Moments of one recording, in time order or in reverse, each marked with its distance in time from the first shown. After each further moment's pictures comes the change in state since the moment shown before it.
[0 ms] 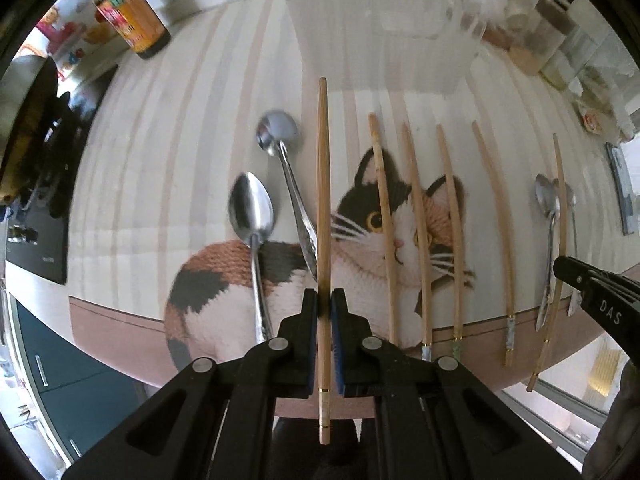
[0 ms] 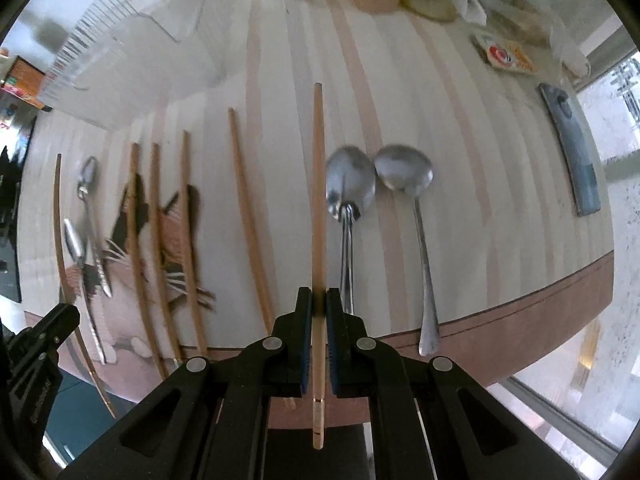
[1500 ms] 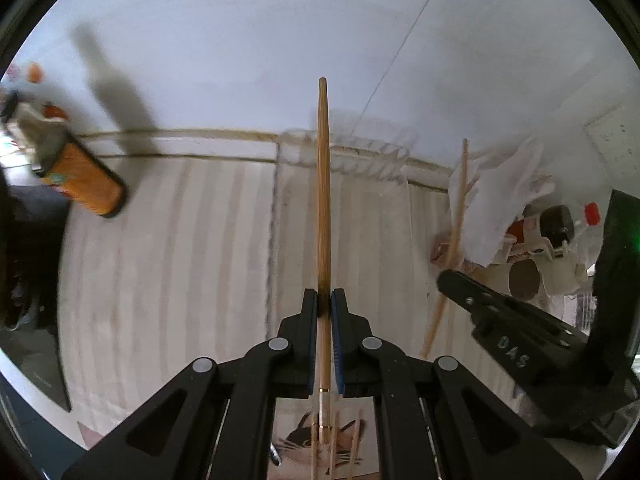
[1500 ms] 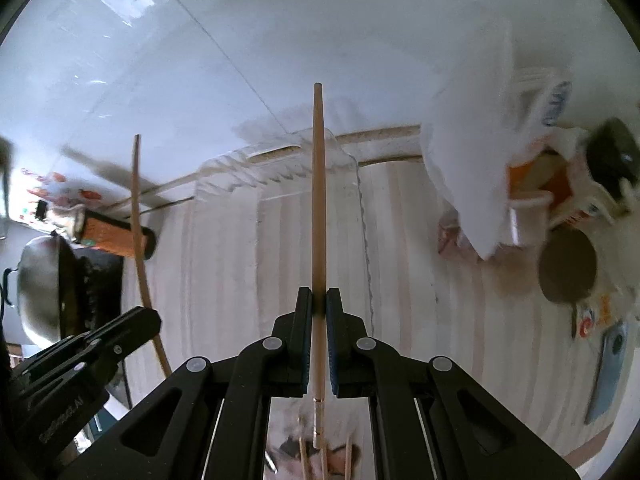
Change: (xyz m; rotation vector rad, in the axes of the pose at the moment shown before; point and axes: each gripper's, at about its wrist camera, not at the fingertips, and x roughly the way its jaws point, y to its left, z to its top) left arm -0.059 0.039 0.258 -0.127 -0.069 -0.271; right arm -0.079 0.081 0.262 -0.065 -0.139 0.259
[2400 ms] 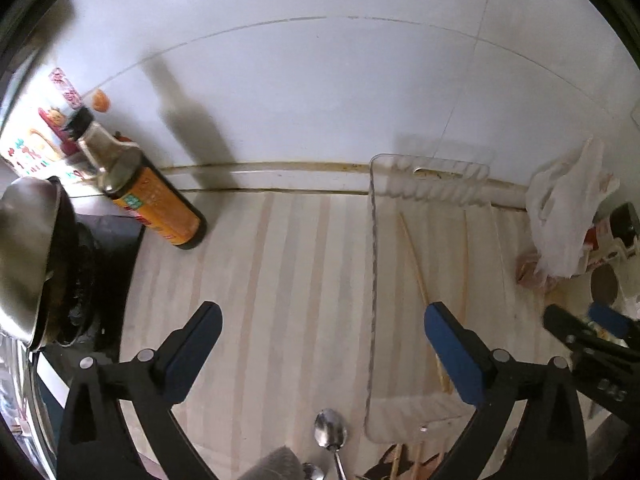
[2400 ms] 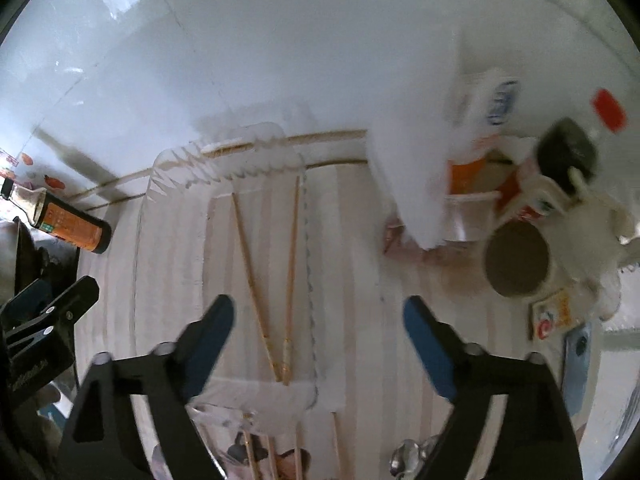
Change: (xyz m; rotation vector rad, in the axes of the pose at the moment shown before) left arm -0.012 0.025 -0.032 0.047 -0.215 0.289; right arm -0.022 -0.015 -0.033 -0.039 -0.098 -0.173
